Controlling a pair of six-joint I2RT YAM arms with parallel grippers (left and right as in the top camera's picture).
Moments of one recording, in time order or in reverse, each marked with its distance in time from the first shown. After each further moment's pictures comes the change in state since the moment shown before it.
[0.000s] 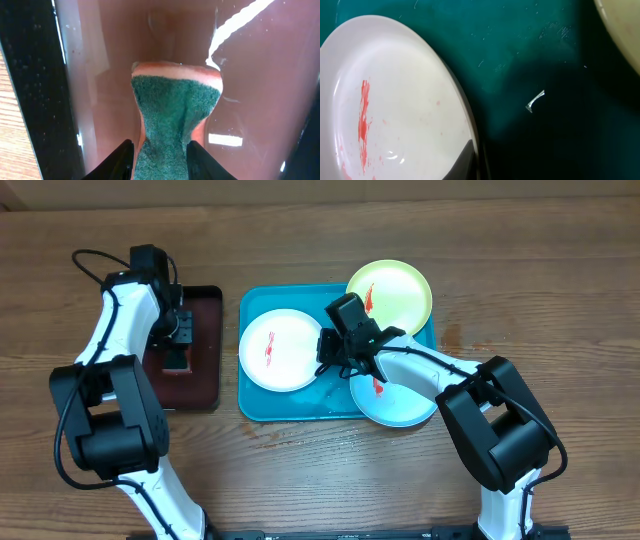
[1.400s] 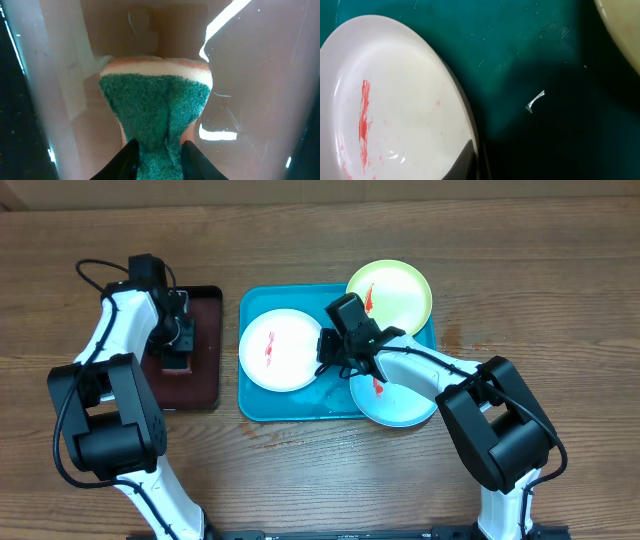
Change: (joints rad) left arm 0.018 0.000 -0.069 0.062 0.069 0.058; right arm 0.000 0.000 0.000 0.000 0.000 0.001
